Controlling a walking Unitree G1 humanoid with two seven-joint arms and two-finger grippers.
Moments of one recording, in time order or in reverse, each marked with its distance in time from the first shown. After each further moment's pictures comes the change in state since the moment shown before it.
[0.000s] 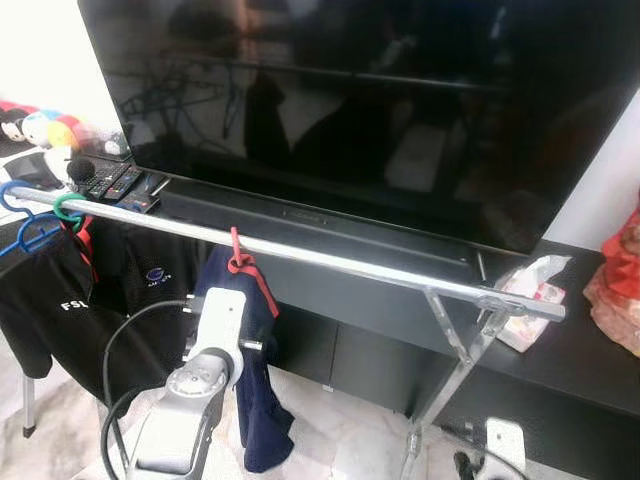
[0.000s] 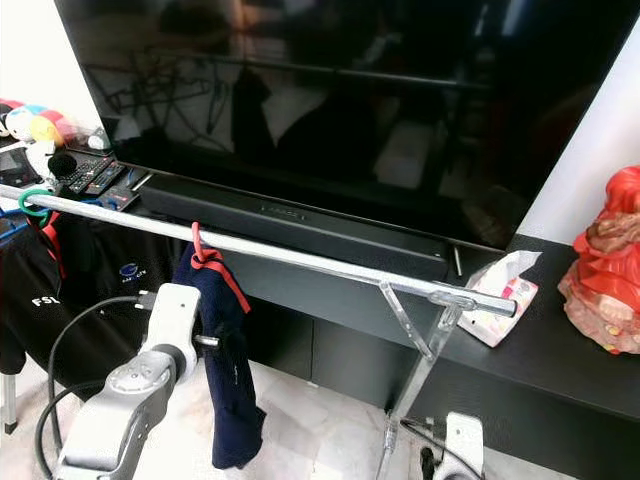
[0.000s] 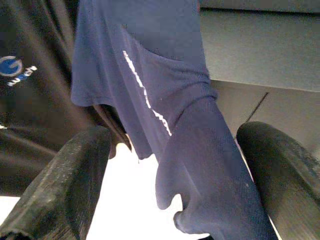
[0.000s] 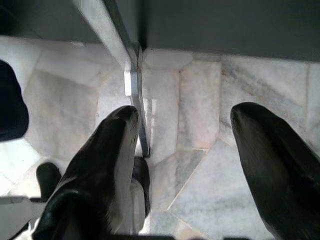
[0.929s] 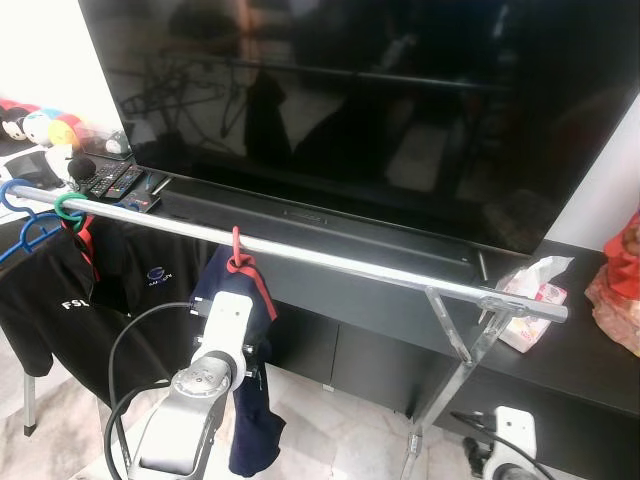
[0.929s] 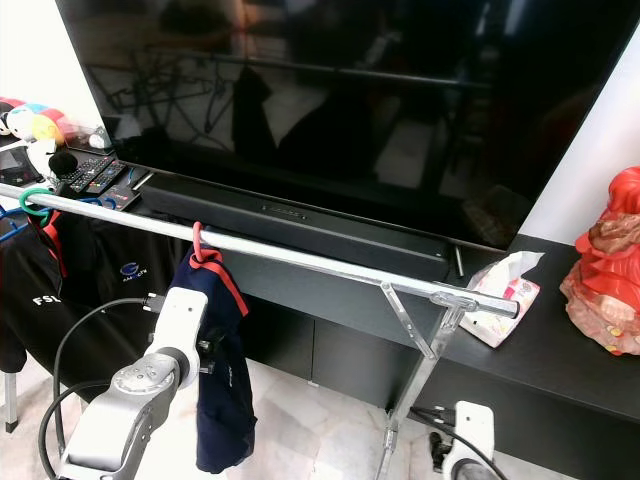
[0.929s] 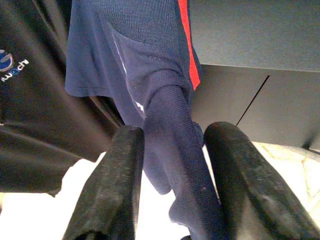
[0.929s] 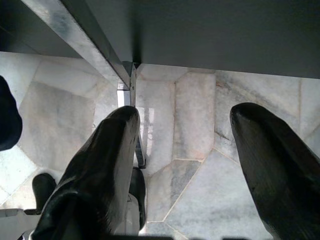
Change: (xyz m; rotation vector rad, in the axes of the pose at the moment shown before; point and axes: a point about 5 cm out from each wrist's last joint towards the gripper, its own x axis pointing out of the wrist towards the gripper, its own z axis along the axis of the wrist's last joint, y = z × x) left arm 0.001 -0.002 -0.004 0.044 0.034 -0.010; right arm 0.000 -0.012 0.012 0.007 -0.029 -0.002
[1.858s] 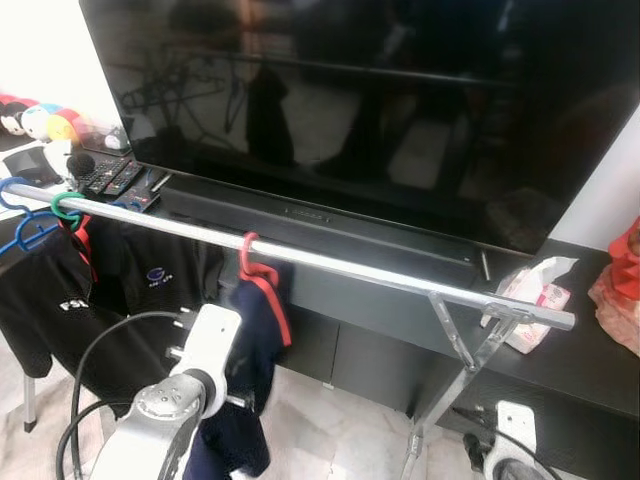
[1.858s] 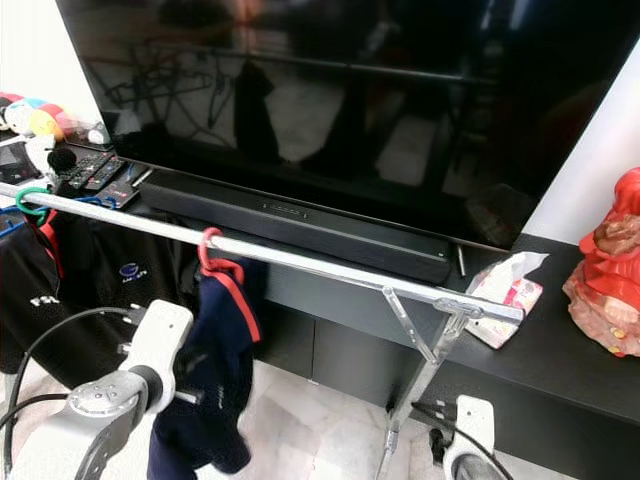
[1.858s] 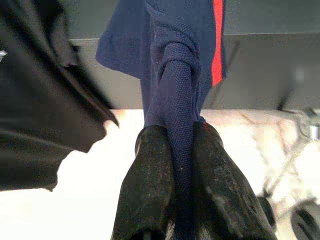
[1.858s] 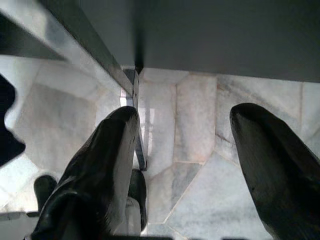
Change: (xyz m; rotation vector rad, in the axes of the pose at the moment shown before) left arm -0.043 0.009 -0.002 0.078 0.065 -0.164; right arm 0.002 0.004 0.012 0.004 -0.007 0.005
